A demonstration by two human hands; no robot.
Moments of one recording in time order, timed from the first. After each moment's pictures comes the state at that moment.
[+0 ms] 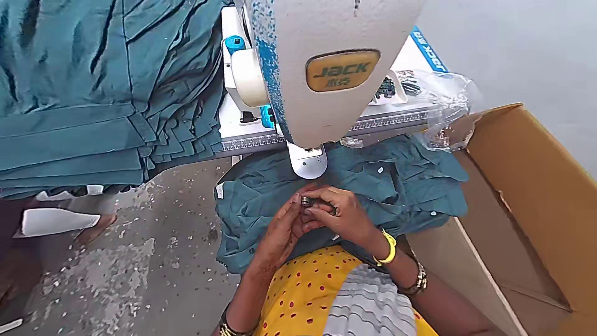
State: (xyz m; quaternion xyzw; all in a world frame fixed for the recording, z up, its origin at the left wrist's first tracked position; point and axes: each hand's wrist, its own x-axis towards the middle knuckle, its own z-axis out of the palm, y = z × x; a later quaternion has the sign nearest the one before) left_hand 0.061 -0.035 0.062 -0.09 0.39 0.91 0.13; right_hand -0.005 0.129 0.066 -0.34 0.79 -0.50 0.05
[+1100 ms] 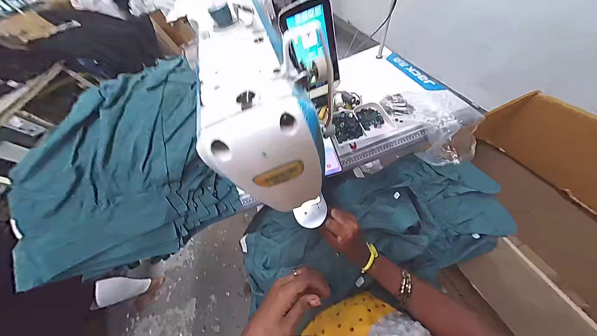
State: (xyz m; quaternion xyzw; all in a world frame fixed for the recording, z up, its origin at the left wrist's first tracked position) left_hand 0.077 -0.093 0.081 0.26 0.79 0.55 0.07; right_hand -0.047 0.093 0.005 -0.33 0.73 -0.47 -0.37
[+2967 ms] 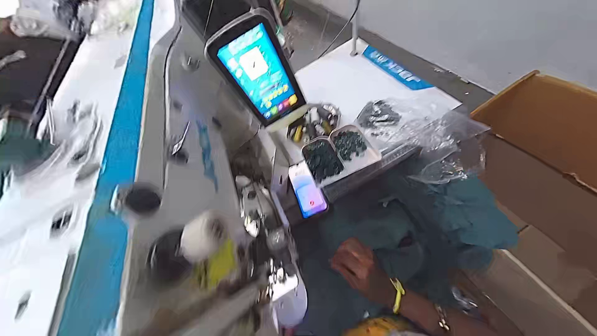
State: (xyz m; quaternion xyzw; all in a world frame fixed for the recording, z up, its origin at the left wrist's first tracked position) left_hand 0.072 -0.095 -0.002 -0.05 0.96 0.24 0.12; right_hand -0.077 0.160 -0.050 -0.29 0.80 -0.46 -0.26
